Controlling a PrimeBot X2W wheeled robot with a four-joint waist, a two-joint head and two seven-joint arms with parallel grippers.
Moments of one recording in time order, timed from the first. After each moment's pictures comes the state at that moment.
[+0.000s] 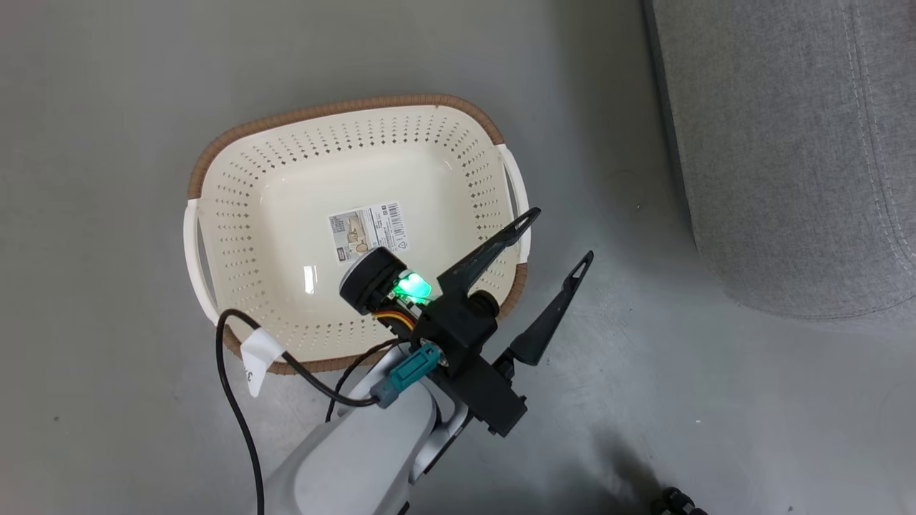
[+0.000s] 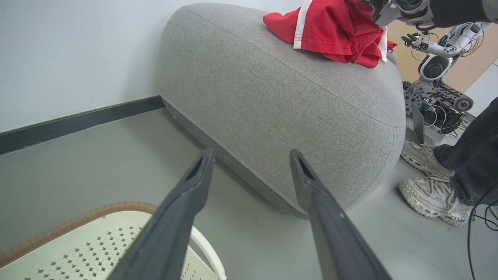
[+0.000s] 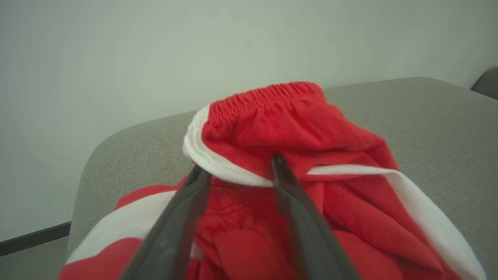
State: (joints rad) left arm -0.61 0.05 -0.76 0.35 -0.31 -0.10 -0.25; right arm -1.17 -0.62 0.18 1.01 0.63 0.11 -0.24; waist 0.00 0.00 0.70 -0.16
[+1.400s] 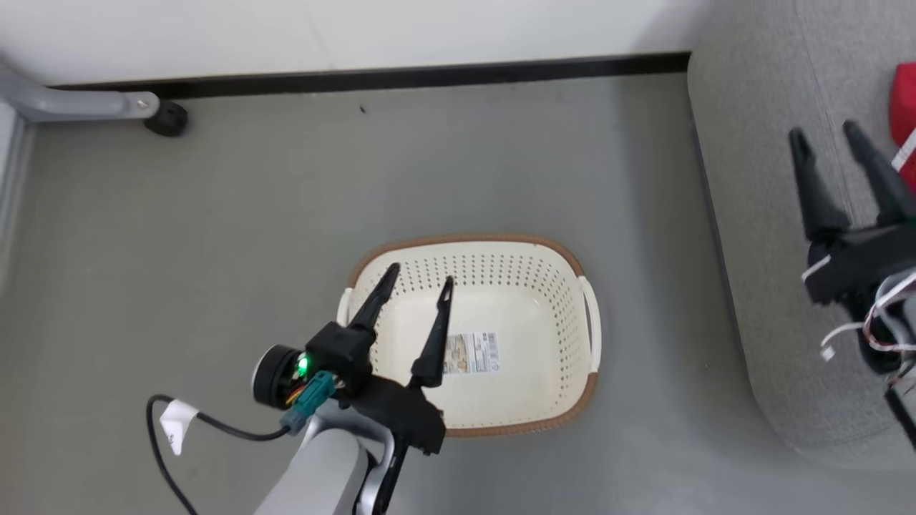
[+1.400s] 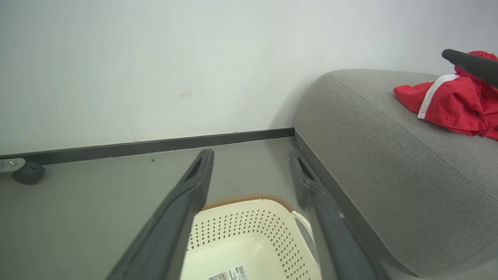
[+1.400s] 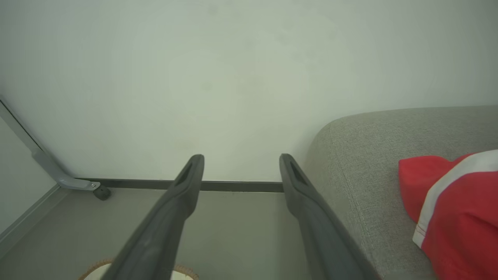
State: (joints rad) left arm -0.42 0.05 -0.53 0.44 -0.44 0.03 -0.25; right arm -0.64 -0.46 0.39 0.55 0.63 0.12 -0.25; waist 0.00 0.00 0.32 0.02
